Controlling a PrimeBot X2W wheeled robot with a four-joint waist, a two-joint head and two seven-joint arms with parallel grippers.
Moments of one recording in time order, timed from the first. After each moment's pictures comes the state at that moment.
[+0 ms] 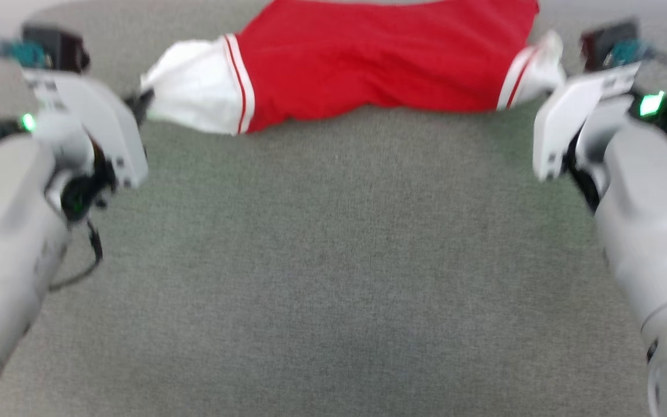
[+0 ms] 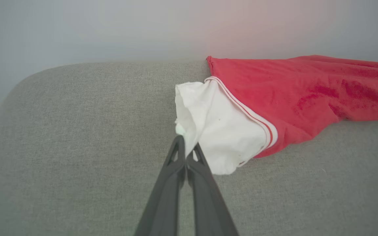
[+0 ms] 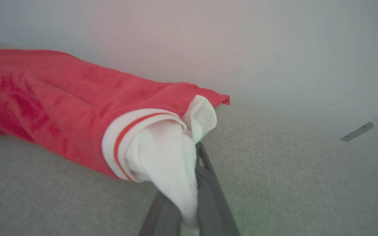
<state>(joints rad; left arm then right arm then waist) -1.17 0.56 -0.98 0.90 -1.19 -0.13 0.13 -1.19 -0.08 -0.08 1.29 -0.19 0.13 -0.03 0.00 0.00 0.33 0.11</state>
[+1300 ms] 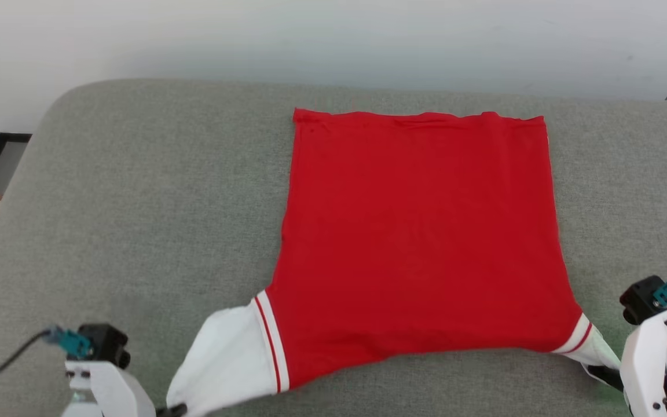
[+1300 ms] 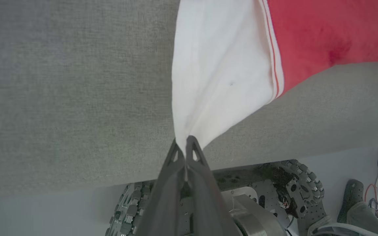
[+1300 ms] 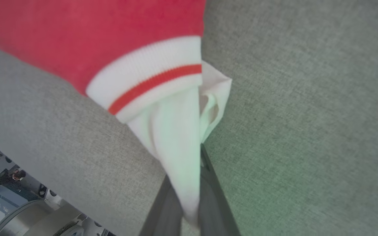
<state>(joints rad) -0.41 1.11 -1.03 -0.23 -1.51 0.37 0.27 -0.33 -0.75 0.61 0.23 0.89 0.13 0.67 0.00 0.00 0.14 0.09</state>
